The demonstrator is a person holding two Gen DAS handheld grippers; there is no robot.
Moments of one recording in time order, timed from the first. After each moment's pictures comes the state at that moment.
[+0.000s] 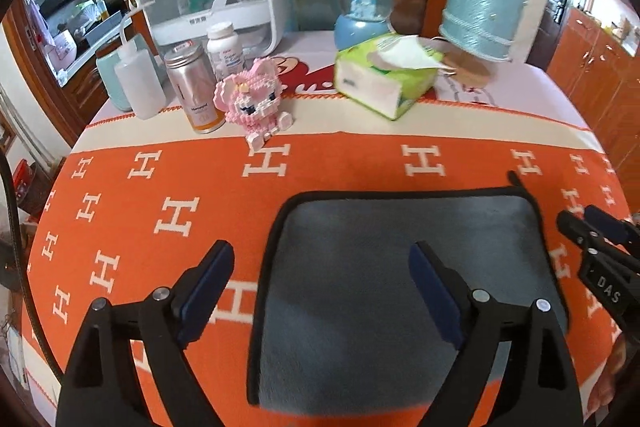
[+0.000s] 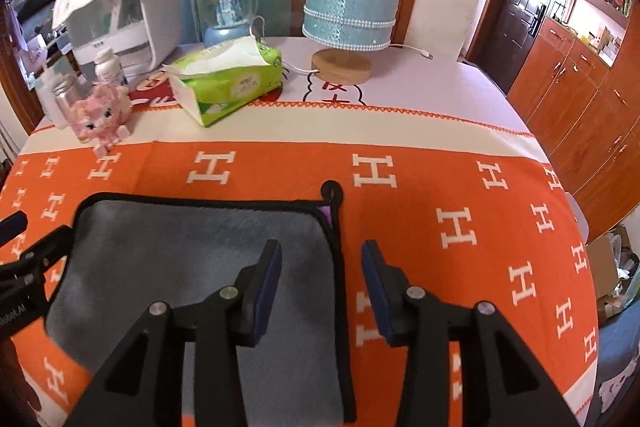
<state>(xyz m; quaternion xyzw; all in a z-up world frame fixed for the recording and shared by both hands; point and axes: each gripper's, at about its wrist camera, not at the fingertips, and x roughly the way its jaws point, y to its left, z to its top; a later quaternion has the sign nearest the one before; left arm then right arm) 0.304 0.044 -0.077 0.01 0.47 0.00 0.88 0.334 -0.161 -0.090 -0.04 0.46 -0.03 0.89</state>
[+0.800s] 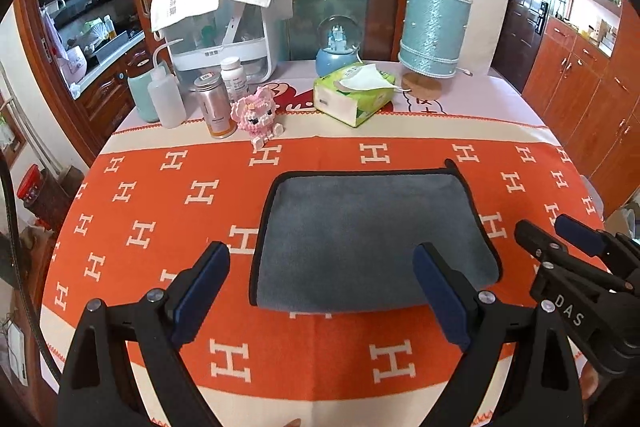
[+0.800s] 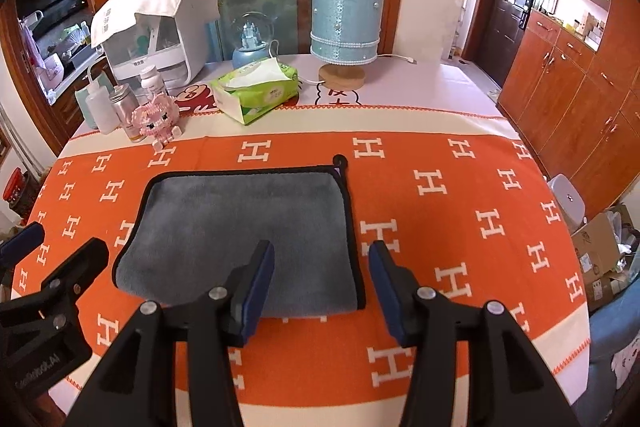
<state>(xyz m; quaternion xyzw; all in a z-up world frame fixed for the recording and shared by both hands) 0.194 0.023 -0.002 0.01 0.43 -0.01 0.90 0.233 -0.150 -0.030 -0.01 0.44 -0.03 0.90</state>
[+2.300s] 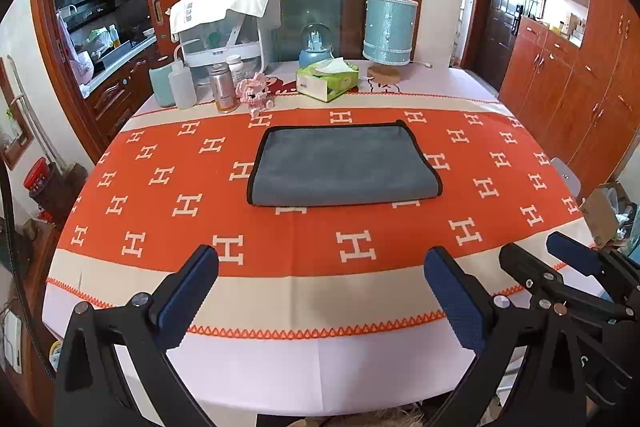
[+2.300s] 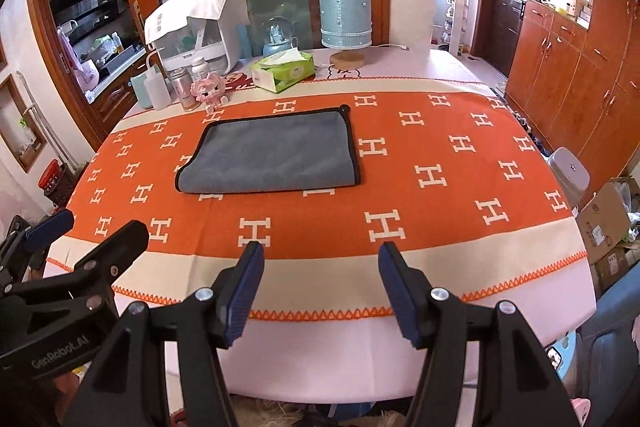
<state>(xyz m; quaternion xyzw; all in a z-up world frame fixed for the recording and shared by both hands) 0.019 0.003 0.019 0.01 0.41 -0.02 0.91 0.051 -0.162 -0.013 0.03 0.43 0.01 0.90</state>
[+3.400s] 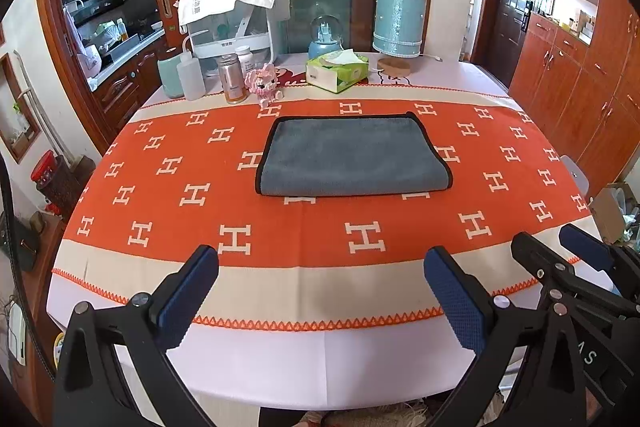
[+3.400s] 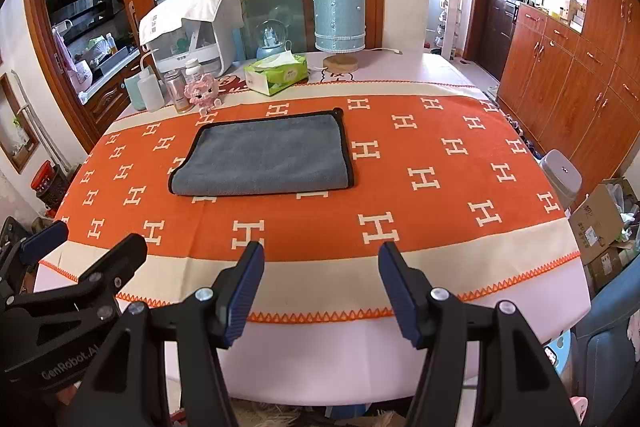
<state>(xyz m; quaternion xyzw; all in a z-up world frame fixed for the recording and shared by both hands) 0.014 0.008 0.015 0.01 0.42 -0.01 0.91 0.049 -0.162 -0.012 0.02 0.42 -0.01 0.91</state>
